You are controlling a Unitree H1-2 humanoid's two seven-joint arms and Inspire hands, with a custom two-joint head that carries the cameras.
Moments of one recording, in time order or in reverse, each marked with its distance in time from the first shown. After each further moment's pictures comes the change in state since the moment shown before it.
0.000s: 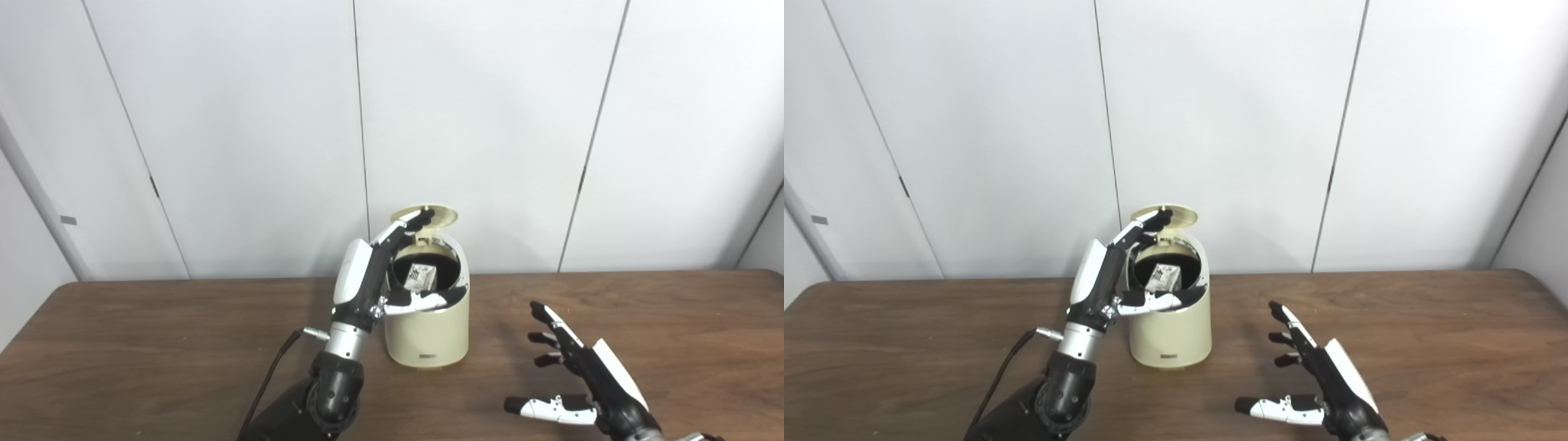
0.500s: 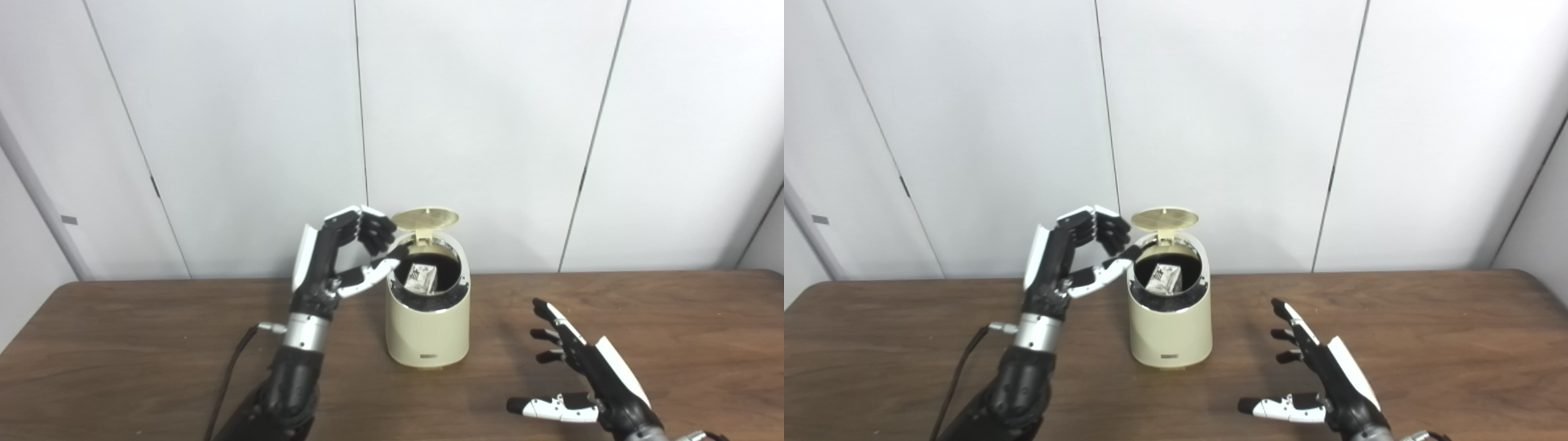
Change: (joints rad) left arm 0.150 0.023 0.313 -0.269 -0.179 -0.001 -0.326; right arm -0.009 -0.002 -0.012 0.000 0.013 -0.001 0.000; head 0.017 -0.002
